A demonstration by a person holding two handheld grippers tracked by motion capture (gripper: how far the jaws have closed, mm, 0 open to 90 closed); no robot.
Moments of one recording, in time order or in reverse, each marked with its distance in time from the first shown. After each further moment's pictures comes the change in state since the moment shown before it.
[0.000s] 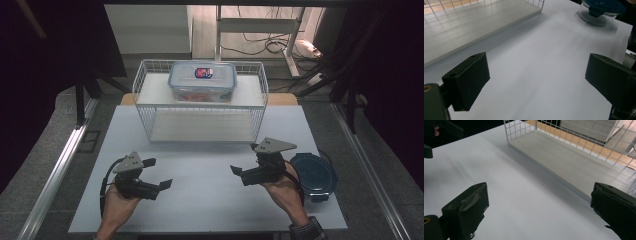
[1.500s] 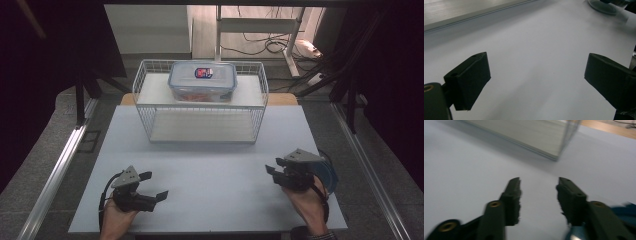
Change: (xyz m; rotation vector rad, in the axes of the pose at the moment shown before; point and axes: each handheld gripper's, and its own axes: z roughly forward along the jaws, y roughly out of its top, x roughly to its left) left arm 0.000 -0.046 0.004 0.016 0.023 -0.059; right arm -0.040 -0.059 -0.041 0.115 -0.255 0.139
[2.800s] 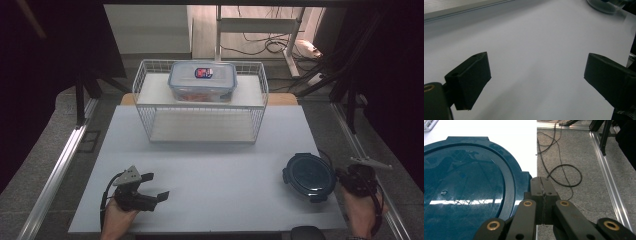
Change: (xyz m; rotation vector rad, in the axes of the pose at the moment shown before) left arm 0.003 -0.002 0.006 0.023 -0.028 -0.028; right arm -0.126 -0.070 -0.057 0.127 -0.398 0.318
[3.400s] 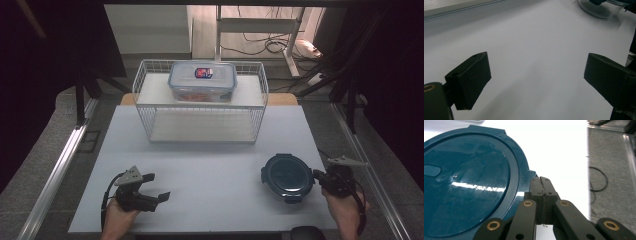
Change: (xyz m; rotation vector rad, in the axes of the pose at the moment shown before) left arm -0.001 0.000 0.002 0.013 -0.009 0.001; right arm 0.052 0.003 -0.001 0.039 0.165 -0.089
